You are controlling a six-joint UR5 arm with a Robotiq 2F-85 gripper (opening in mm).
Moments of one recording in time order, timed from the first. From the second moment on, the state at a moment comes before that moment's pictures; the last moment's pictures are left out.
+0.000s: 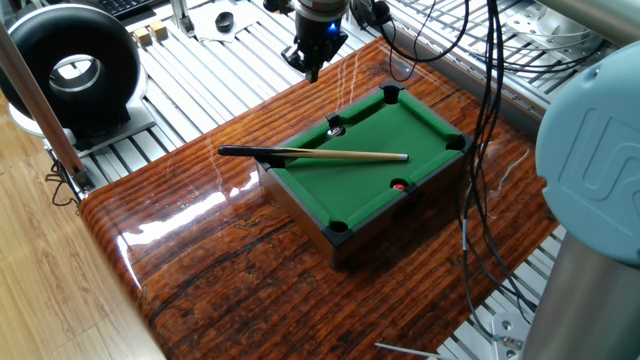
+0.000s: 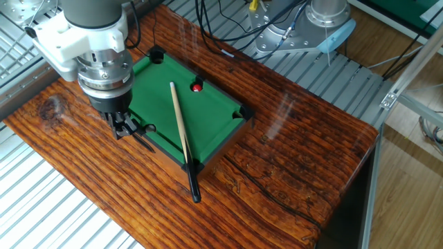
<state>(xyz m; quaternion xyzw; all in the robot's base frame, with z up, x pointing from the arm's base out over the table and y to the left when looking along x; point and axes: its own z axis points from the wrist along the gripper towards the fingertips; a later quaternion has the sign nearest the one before) 0.650 -0.035 0.133 0.05 1.00 -0.01 0.08</state>
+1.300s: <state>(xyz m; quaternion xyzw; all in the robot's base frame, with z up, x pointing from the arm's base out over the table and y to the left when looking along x) 0.649 -0.034 0.133 0.05 0.99 -0.01 0.08</state>
